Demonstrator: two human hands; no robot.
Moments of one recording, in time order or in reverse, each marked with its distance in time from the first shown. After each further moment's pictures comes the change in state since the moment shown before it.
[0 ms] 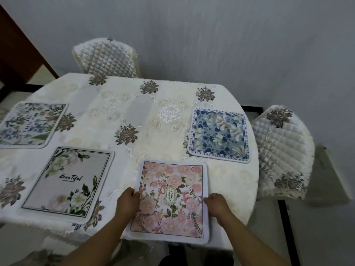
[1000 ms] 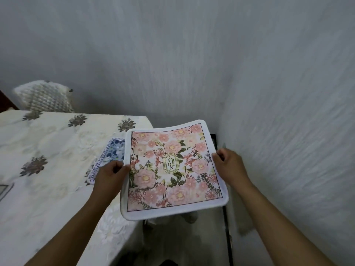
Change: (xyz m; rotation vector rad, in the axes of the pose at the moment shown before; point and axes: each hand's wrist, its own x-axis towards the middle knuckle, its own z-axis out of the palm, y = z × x) left_hand -0.227 0.432 0.191 -0.321 0.178 0.364; right_hand 0.013 0.023 -0.551 -0.163 0.440 -0.698
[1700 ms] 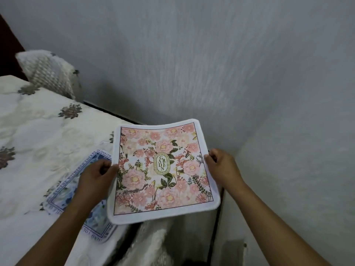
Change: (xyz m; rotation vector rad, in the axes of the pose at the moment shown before) left_hand 0.209 0.068 0.092 0.050 0.222 -0.204; right_hand 0.337 -0.033 0.045 -0.134 -0.291 -0.163
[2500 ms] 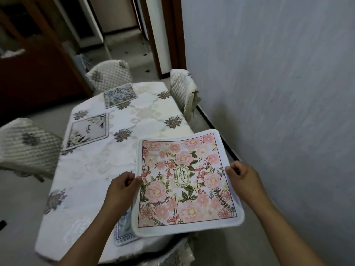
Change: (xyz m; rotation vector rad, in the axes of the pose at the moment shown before) left_hand 0.045 0.065 0.026 -0.108 0.653 -0.468; right_hand 0.268 -0.107 0.066 0.161 -0.591 -0.504
